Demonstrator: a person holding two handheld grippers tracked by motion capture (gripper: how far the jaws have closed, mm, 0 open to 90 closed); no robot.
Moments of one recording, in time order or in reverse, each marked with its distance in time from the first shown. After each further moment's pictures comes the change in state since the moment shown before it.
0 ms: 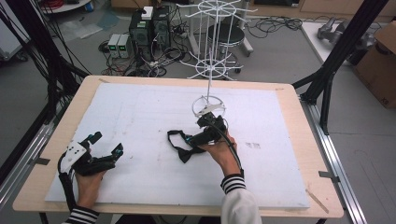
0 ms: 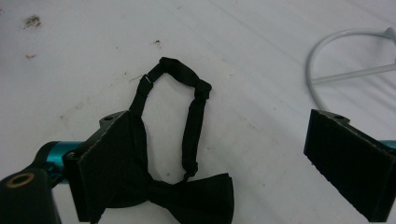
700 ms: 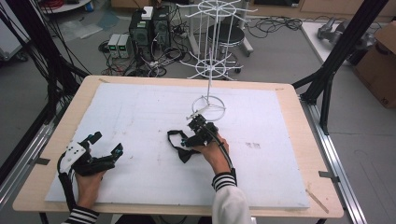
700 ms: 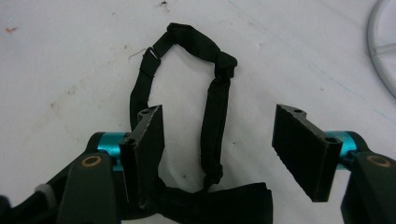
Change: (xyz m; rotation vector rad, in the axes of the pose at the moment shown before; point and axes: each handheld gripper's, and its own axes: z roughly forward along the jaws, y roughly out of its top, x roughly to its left) left arm 0.001 0.000 0.000 -0.006 -0.004 -0.007; right arm 0.006 0.001 0.036 0.140 0.049 0.040
